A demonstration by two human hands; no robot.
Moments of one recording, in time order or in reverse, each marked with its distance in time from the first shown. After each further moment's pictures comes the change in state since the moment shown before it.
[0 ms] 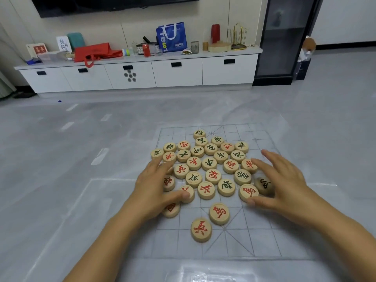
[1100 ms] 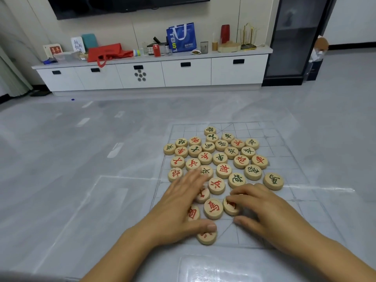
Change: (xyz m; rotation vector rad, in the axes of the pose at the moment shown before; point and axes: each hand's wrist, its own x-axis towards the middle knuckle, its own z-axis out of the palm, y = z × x) left_hand -0.048 0.013 0.008 0.078 -0.273 0.322; right_hand -0.029 -0.055 0.025 0.088 0.002 -0.332
